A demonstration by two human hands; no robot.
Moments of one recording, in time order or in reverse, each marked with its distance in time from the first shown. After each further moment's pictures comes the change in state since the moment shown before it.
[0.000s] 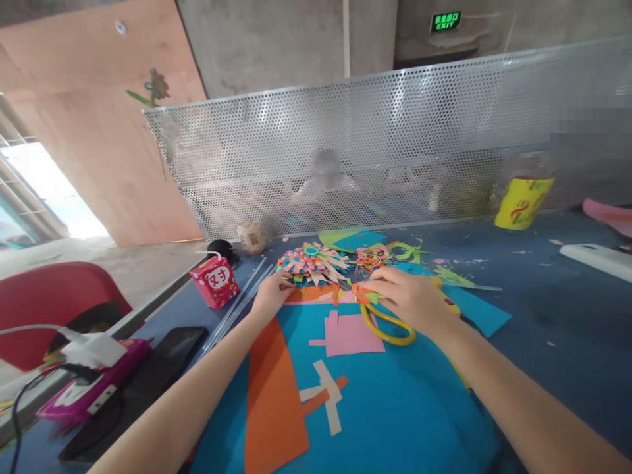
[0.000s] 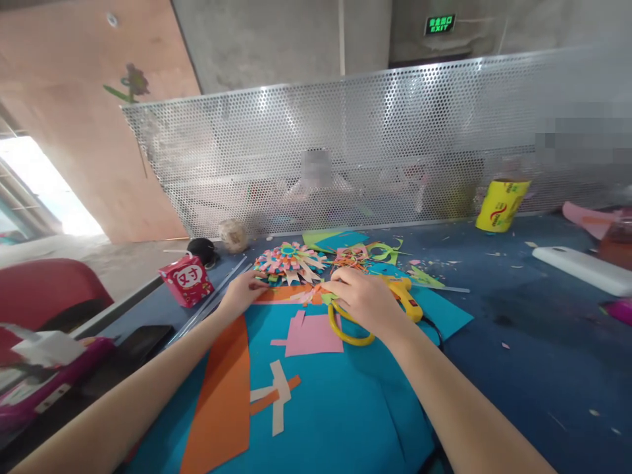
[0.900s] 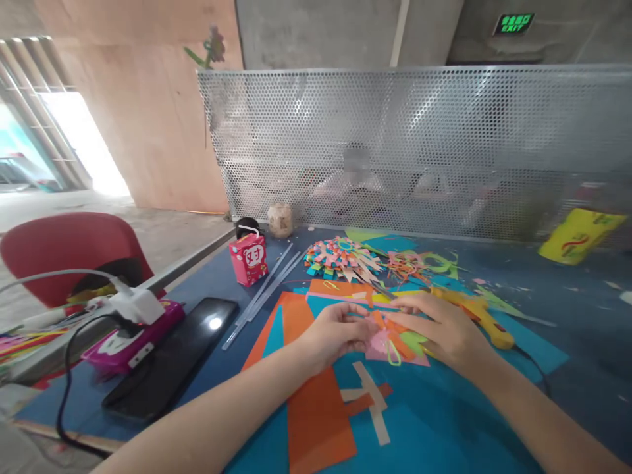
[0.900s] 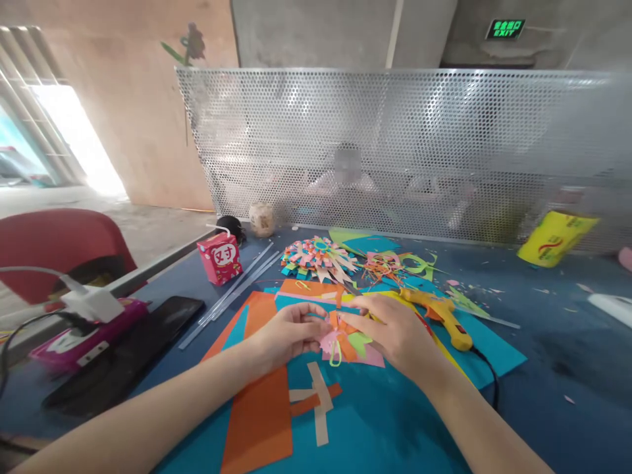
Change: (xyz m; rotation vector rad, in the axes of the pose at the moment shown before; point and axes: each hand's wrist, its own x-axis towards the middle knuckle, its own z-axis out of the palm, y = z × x) left_hand -0.093 0.056 0.026 -0.915 -0.436 -0.201; right_hand -0.004 -0.030 0.018 0.113 -0.076 -0.170
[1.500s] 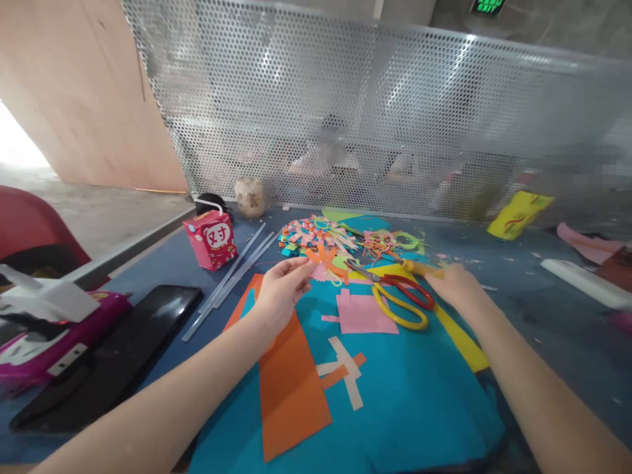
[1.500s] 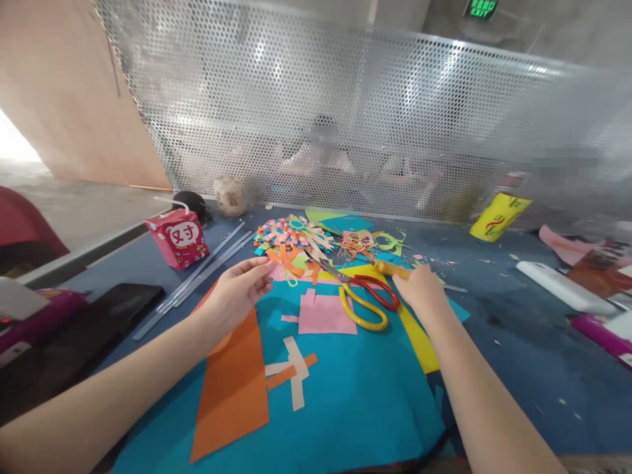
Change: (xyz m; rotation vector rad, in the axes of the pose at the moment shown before) left_hand 0.013 0.013 -0.029 -0.292 0.399 0.149; right_hand -0.038 0.076 -0.016 -0.403 -0.160 1.461
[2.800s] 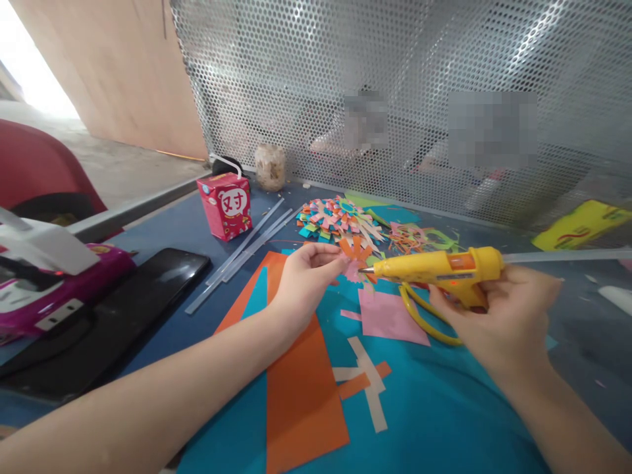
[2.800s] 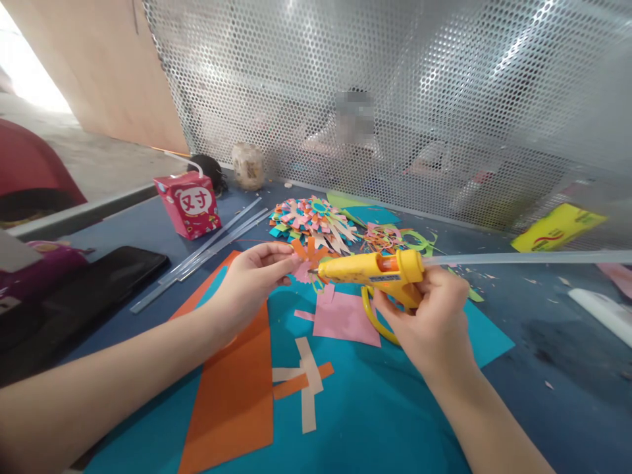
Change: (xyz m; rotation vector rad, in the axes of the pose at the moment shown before) left_hand -0.008 -0.006 0.008 0.000 0.069 0.092; right_hand -0.082 -0.051 -0.024 0.822 0.130 -0.640
